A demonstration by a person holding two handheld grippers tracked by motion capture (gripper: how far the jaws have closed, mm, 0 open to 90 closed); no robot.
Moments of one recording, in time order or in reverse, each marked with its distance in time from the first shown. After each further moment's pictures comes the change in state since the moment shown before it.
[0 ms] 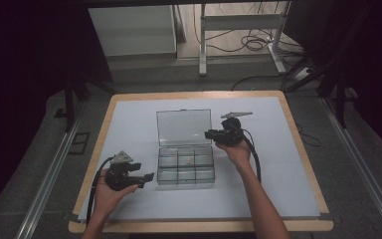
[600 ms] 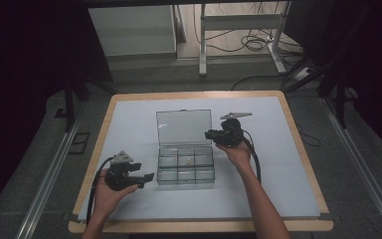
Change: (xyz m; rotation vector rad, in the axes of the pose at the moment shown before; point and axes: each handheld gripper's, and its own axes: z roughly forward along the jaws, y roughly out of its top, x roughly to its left) left arm 0.000 0.000 0.000 0.002 0.000 0.001; right arm 0.004 -0.001 -0.002 -0.006 -0.019 -0.038
